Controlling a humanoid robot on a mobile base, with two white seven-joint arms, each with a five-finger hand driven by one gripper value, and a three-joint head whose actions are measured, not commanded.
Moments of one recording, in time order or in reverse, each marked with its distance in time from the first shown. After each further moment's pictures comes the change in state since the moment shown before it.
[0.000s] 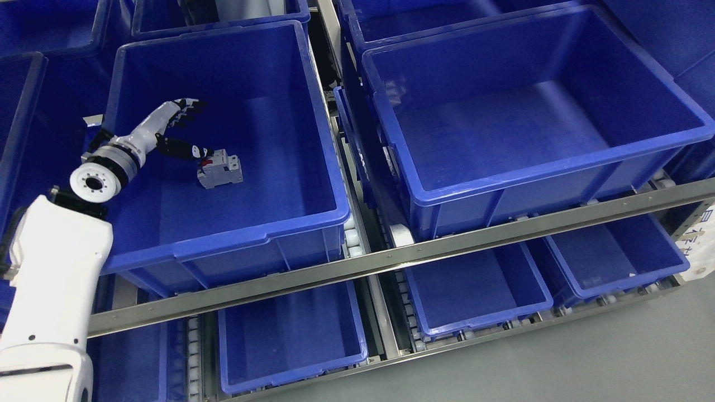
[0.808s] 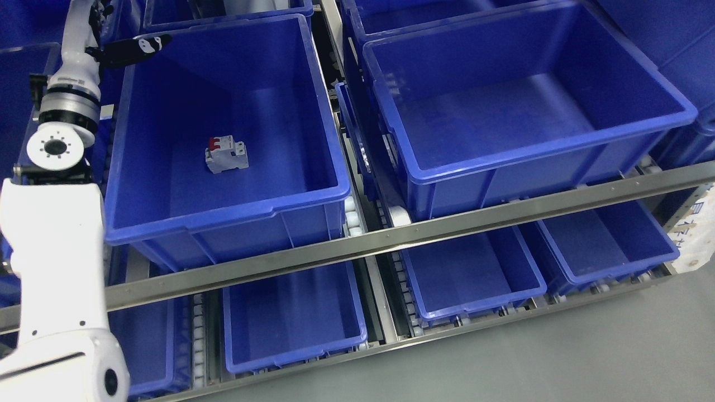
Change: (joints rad) left arm 0.046 -0.137 0.337 -0.268 0.203 -0.020 0.228; right arm 0.000 0.000 0.000 0.000 0.000 0.000 0.000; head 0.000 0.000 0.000
